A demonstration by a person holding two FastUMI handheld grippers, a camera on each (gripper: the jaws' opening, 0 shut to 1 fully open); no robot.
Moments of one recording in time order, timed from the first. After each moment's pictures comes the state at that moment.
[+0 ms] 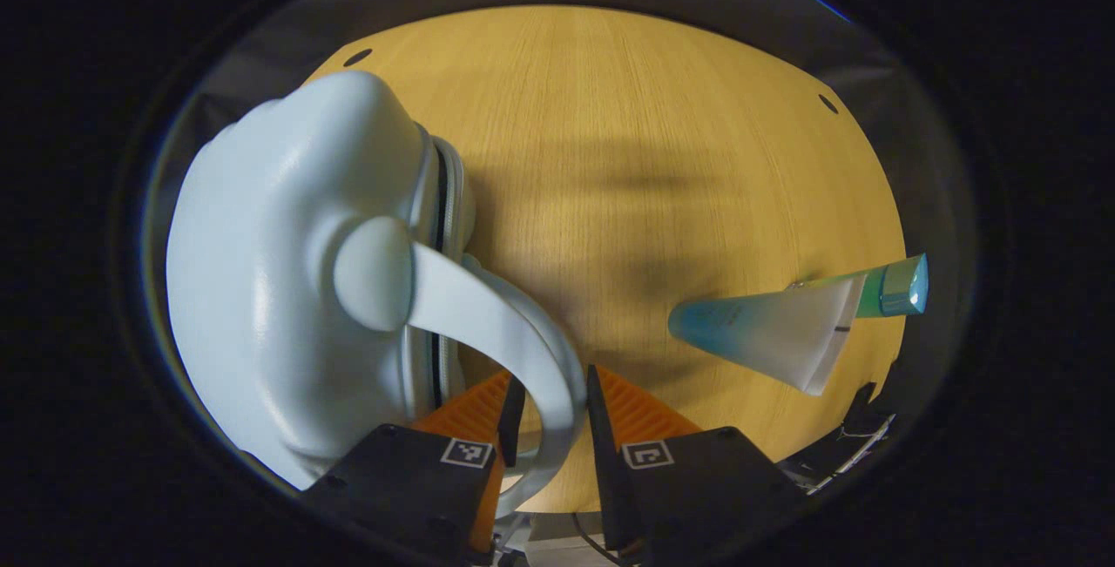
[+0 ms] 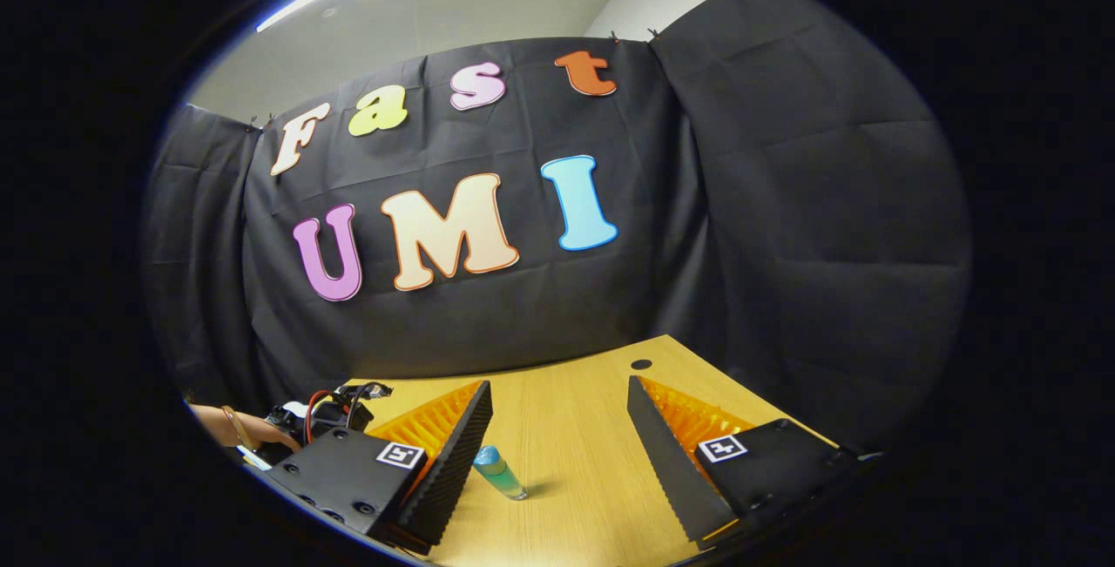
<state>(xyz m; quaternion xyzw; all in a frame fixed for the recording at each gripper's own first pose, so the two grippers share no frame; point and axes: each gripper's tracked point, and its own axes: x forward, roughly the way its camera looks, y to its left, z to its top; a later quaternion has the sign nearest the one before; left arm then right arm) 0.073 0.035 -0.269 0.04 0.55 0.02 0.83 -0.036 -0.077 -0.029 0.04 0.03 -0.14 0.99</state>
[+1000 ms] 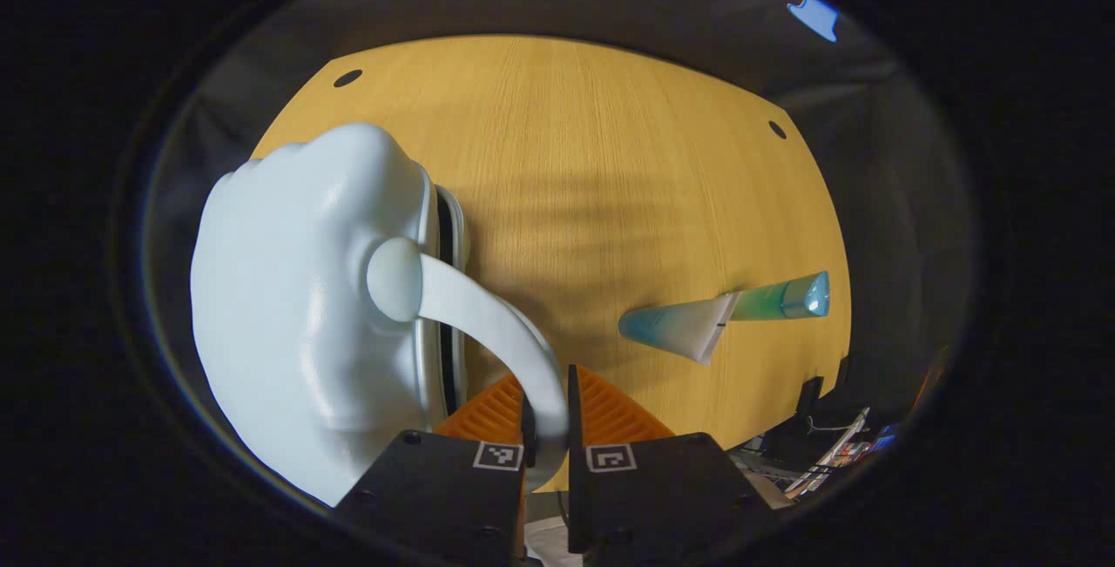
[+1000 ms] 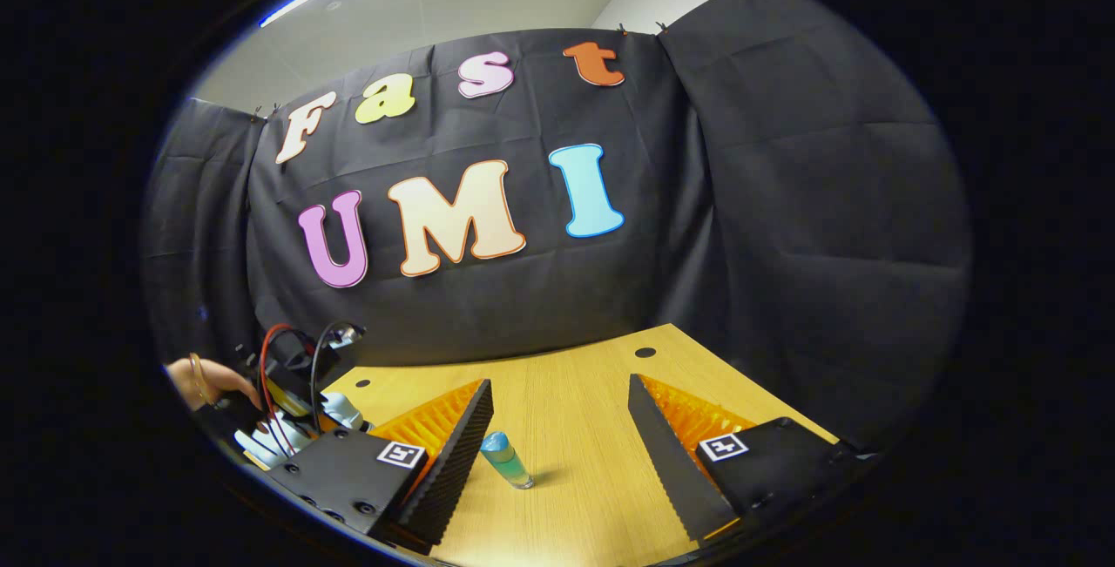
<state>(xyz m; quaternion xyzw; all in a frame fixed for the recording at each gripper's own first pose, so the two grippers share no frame) 0.067 0.014 -0.198 0.01 0.51 -0.04 0.86 -0.039 -0.057 -0.040 0.03 0.05 -0.13 0.99</state>
